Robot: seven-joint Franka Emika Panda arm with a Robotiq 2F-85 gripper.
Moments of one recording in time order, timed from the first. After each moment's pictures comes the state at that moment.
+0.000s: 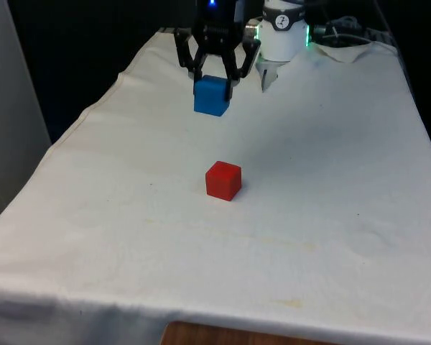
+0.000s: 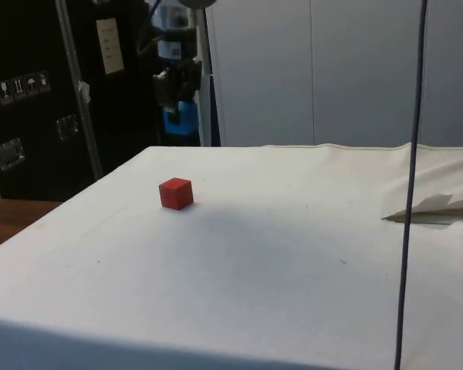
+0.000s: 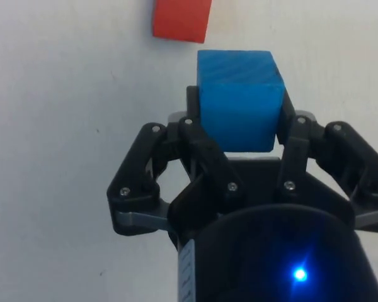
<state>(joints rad) 0.09 0.28 -0.22 -1.99 -0.06 2.43 0.06</state>
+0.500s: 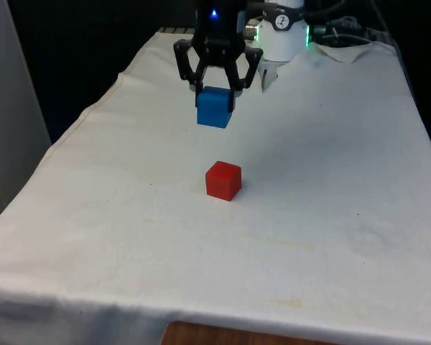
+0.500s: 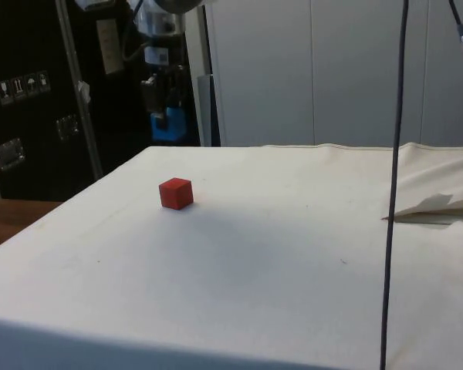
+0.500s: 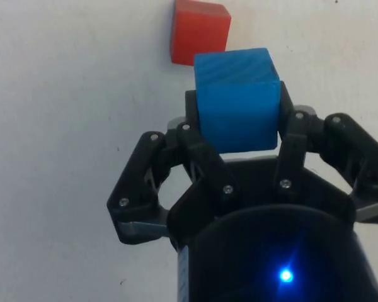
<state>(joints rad) 0.09 0.36 -0.22 -1.89 -0.01 2.39 -0.04</state>
